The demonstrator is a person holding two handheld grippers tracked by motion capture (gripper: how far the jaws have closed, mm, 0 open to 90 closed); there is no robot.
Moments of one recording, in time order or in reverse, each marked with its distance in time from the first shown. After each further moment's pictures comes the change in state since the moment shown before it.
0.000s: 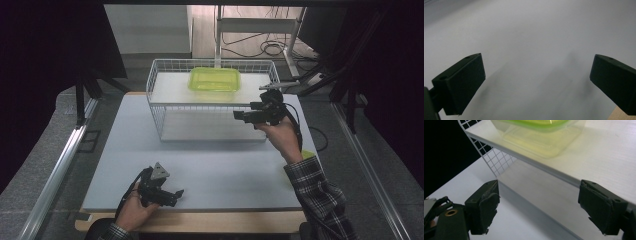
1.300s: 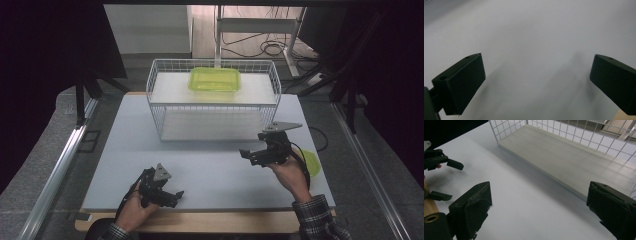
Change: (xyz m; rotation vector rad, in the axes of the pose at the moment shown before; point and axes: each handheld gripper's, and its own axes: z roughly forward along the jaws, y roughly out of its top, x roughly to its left) left arm -0.003 0.000 0.003 0.029 0.027 0.027; right arm 0.017 -0.096 -0.013 0.041 -0.018 -0.117
